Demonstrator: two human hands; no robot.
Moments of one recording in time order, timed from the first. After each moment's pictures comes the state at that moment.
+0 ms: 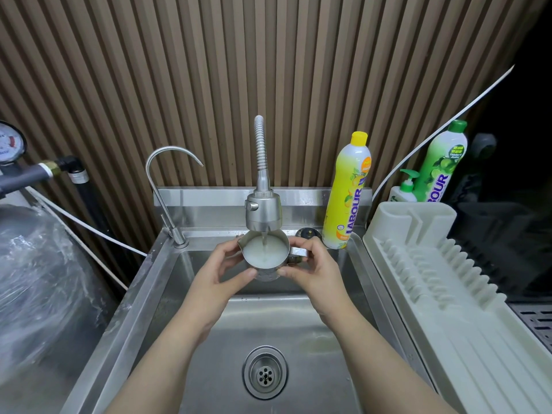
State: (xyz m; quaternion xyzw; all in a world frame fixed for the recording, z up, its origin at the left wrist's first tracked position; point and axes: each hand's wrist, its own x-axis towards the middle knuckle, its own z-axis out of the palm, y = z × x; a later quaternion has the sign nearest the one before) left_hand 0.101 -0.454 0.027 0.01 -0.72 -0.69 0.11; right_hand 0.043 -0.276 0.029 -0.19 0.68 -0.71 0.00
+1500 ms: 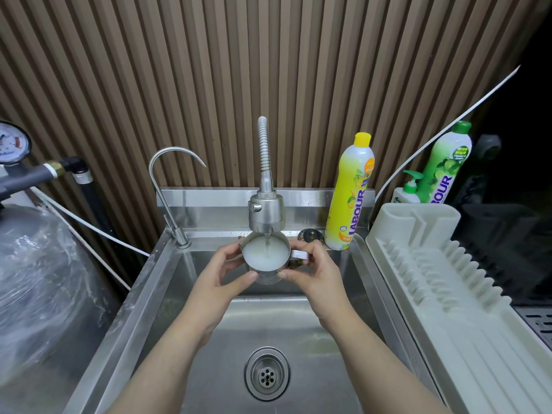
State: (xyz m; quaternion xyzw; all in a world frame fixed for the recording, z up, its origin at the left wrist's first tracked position) left_hand 0.104 -0.455 0.027 0.03 -0.72 -0.69 0.11; right_hand 0.044 -0.279 0.027 -0.19 0.69 -0.70 -0.01
